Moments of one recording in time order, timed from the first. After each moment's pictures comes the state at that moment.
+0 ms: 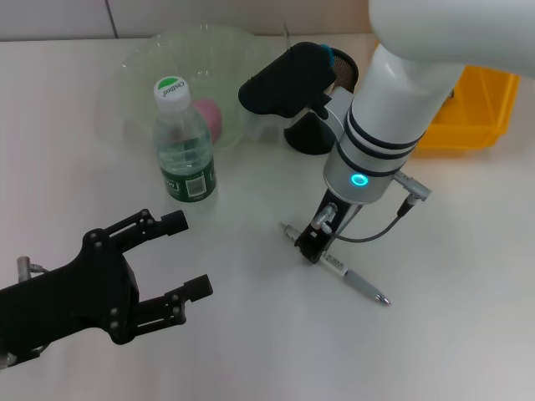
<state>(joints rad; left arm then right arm) -0.20 -2.01 1.19 0.45 1.32 1.77 -0.85 1.09 2.09 -1.92 -0.74 -2.32 -1.28 2.96</state>
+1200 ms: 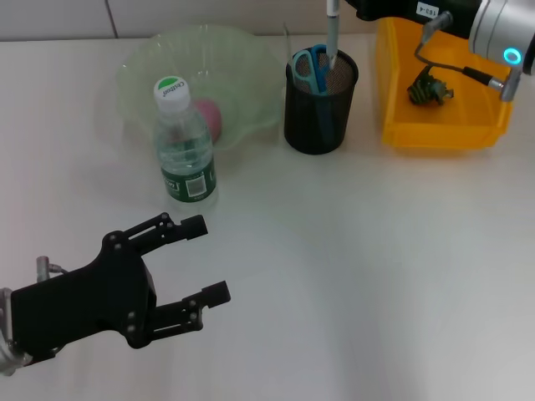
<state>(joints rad) -0.22 -2.03 1.19 0.45 1.35 1.78 -0.87 0.42 2.09 -1.39 -1.15 -1.45 -0.80 1.76</state>
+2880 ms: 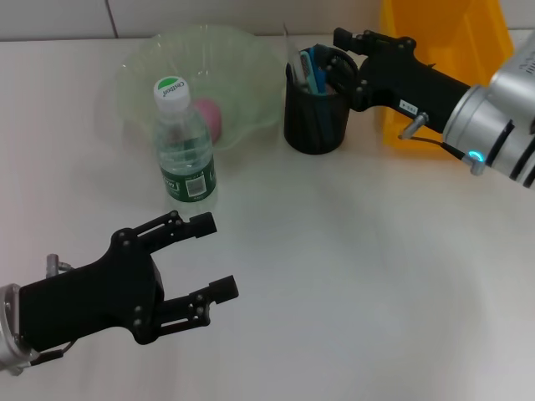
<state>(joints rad) -0.23 -2.04 1.19 0.45 1.35 1.78 -0.93 0.57 2.09 -1.40 -0.40 -0.82 -1.02 0.76</state>
